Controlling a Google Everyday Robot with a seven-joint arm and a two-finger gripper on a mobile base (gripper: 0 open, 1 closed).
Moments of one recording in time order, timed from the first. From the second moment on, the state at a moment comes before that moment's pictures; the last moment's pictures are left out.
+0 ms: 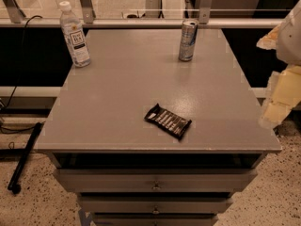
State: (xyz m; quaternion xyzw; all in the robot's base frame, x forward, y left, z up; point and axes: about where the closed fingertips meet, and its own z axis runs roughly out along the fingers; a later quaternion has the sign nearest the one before) arm 0.438 -0.217 0.976 -0.60 0.78 -0.03 0.16
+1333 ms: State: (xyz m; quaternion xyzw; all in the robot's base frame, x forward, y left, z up) arm 0.538 -0.208 0.976 -0.57 0.77 -0.02 0.28
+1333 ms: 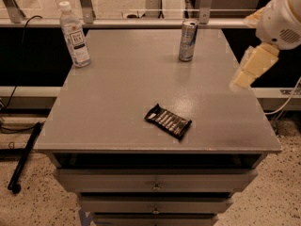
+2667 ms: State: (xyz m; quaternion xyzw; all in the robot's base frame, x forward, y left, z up) arm 0.660 -0.191 0.957 -0.49 0.77 0.03 0.42
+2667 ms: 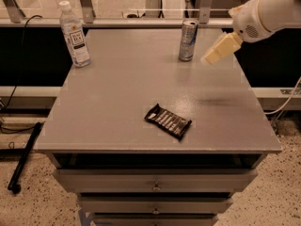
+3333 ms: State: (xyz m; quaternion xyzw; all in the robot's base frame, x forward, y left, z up) arm 0.752 -0.153 0.929 -0.41 0.75 0.13 0.50
